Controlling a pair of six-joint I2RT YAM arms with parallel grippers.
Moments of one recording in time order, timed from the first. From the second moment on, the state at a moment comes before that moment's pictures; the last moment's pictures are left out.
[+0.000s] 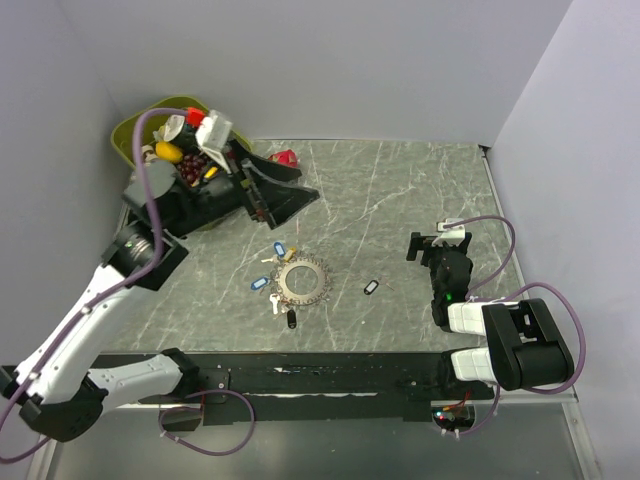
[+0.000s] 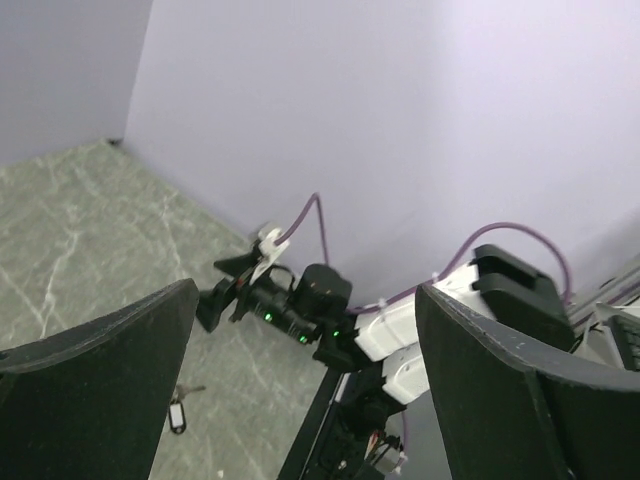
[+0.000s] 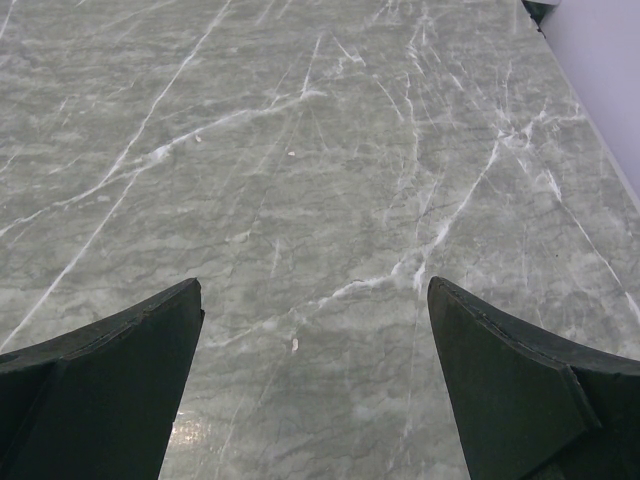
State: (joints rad) left arm -0.66 1.08 1.39 -0.12 0.43 -0.56; right arm 0.11 1.32 0.16 1.05 0.17 -0.03
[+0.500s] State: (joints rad) left arm -0.66 1.01 1.50 -0.20 0.44 -0.57; right arm 0.11 1.32 0.16 1.05 0.17 -0.03
